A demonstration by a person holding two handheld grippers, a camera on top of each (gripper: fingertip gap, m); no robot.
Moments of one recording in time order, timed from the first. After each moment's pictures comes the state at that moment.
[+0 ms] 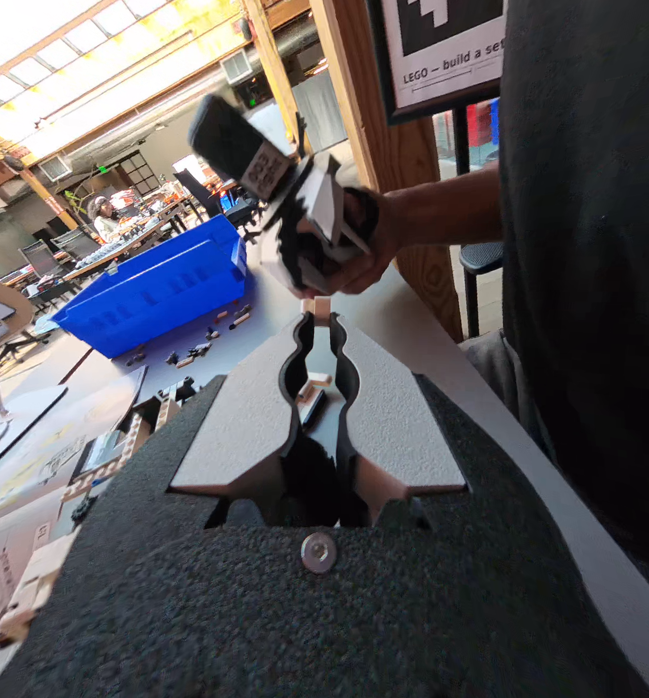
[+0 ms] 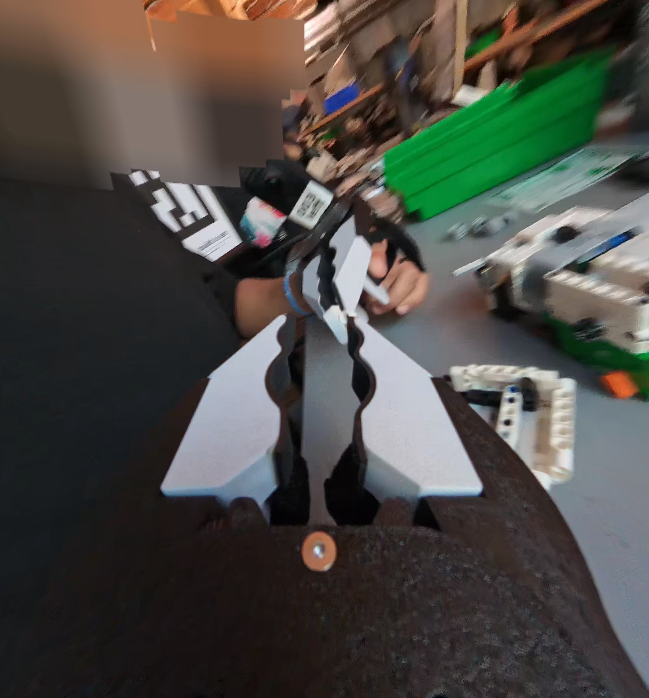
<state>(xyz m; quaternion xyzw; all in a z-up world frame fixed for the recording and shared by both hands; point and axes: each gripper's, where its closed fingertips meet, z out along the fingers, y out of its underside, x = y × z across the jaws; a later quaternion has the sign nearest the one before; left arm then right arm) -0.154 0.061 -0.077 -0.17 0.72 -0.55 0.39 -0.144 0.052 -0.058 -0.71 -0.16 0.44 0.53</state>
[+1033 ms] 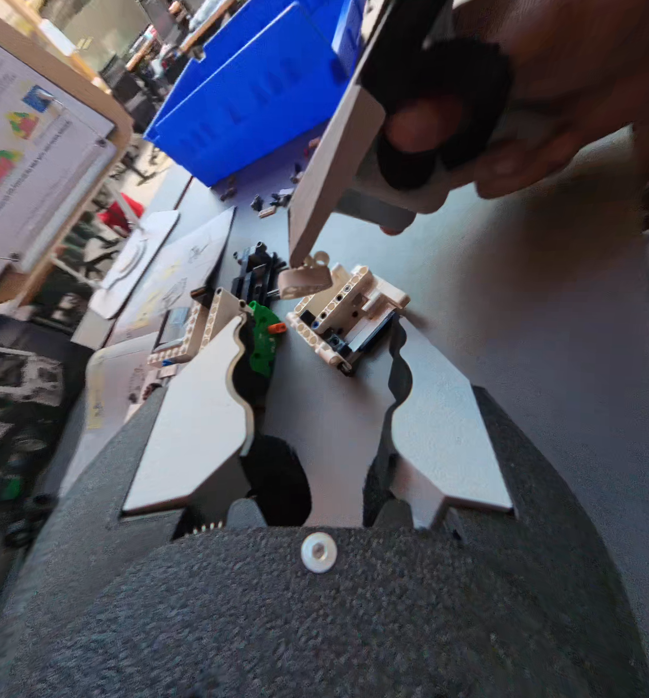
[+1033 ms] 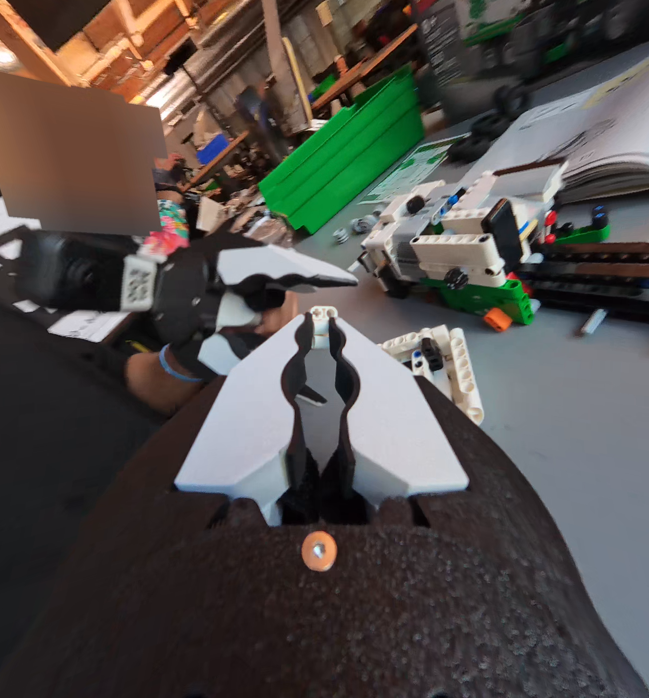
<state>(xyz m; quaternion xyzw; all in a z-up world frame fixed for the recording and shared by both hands) -0.112 0.094 -0.124 -0.36 0.75 -0.26 0.48 -0.112 0.091 -0.091 -0.75 0.00 0.37 0.55</state>
